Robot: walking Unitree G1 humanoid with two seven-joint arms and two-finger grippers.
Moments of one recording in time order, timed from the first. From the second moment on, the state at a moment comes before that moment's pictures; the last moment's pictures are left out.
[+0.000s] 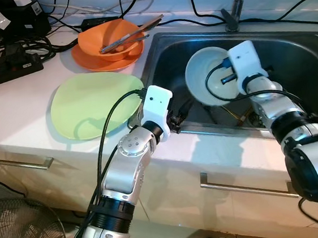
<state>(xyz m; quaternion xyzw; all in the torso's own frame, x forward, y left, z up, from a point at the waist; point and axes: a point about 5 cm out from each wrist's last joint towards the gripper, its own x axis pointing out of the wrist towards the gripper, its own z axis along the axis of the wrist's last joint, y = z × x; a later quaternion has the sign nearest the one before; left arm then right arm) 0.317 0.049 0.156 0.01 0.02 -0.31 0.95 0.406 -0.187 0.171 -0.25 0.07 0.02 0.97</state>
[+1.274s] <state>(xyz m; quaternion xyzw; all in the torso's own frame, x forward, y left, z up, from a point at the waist) 0.320 0.059 0.155 0.02 0.00 -0.26 0.97 0.415 -0.162 0.211 -0.16 -0.04 0.07 0.98</state>
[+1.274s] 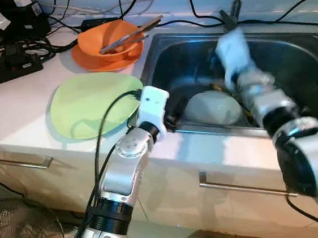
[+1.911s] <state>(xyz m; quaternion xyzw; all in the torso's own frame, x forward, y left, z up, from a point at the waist) 0.319 0.088 0.175 0.02 -0.15 -0.15 0.98 0.331 -0.172 0.175 0.06 -0.20 0.05 0.98</state>
